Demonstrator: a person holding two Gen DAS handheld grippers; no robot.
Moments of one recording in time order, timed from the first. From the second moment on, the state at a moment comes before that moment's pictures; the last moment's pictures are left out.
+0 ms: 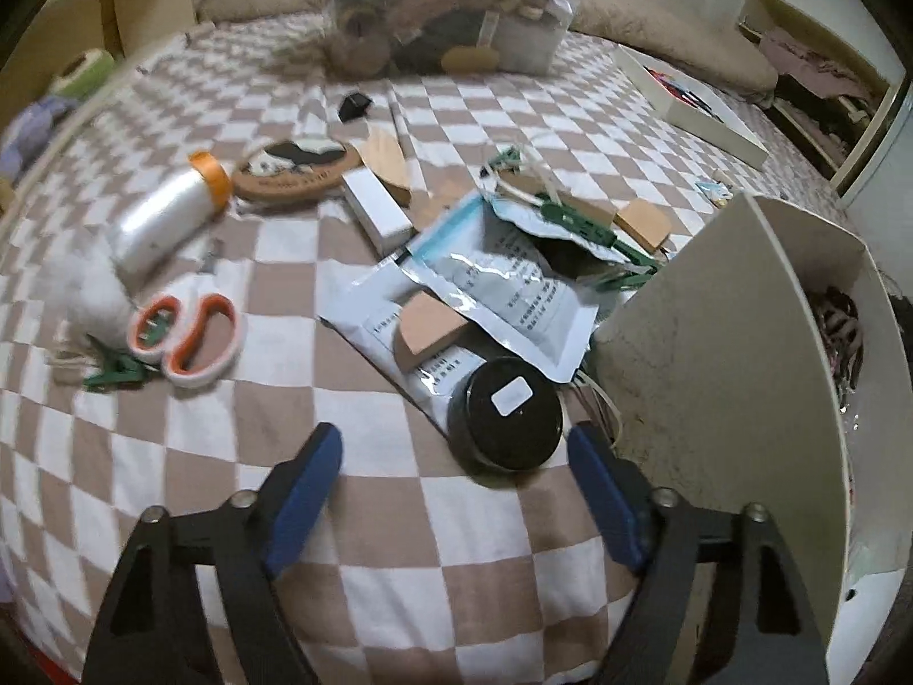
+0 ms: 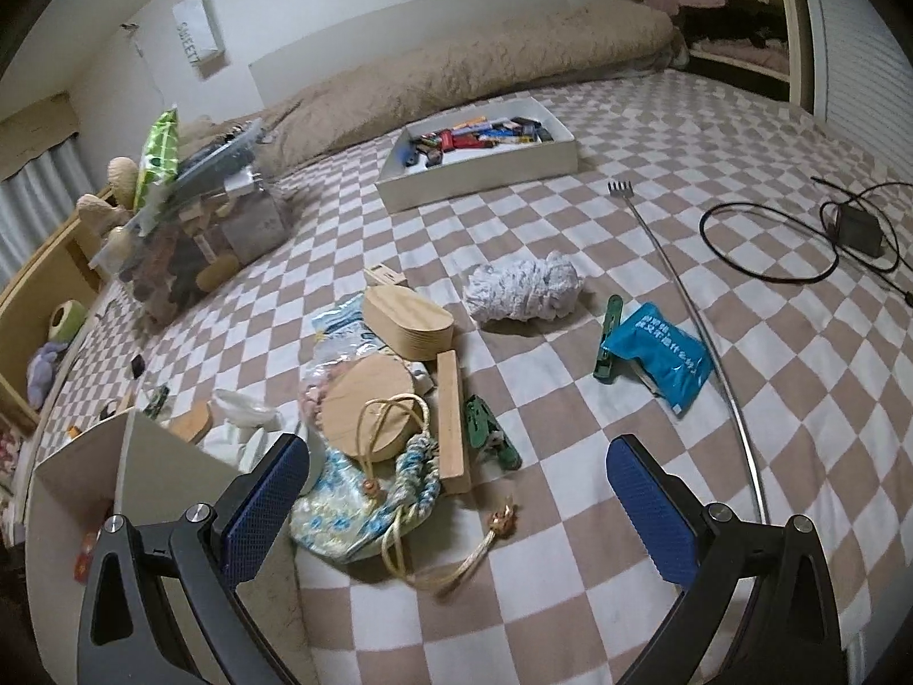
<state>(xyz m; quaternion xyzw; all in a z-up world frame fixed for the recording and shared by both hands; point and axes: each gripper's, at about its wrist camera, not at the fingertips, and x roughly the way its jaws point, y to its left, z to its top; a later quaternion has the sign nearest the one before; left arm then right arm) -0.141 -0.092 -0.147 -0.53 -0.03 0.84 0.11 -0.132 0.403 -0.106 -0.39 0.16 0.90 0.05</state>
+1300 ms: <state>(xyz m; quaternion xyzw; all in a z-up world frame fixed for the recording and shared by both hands) -0.132 -0.139 -0.149 -0.50 -0.14 0.86 0.03 -0.143 0.387 -0.147 -0.43 0.24 0.87 -0.08</state>
